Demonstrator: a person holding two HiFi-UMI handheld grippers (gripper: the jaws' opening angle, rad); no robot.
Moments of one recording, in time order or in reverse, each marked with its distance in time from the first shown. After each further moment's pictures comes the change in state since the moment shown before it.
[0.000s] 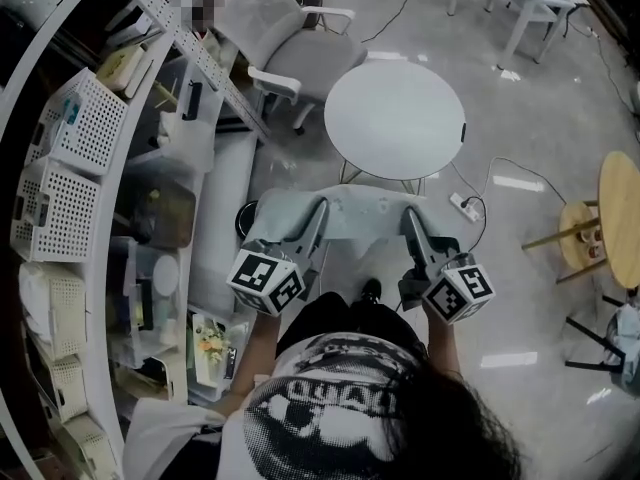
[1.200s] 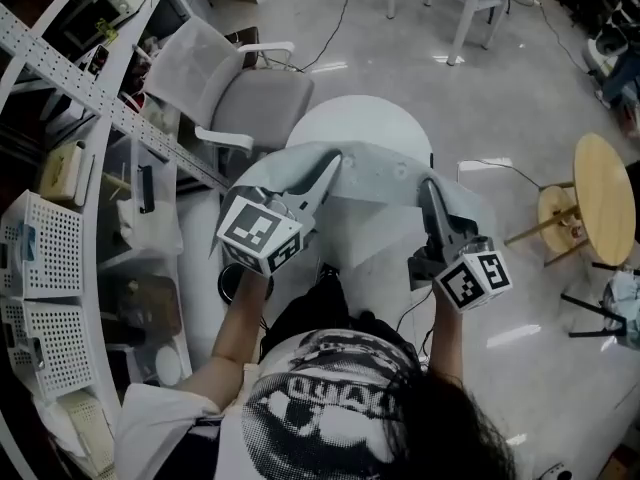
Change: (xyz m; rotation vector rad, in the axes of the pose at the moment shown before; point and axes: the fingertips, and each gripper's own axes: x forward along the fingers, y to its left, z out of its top) left arm 0.224 0.031 0.127 0.266 -0.058 -0.415; right arm 0.100 -0.084 0.155 -0.118 -0.262 -0.216
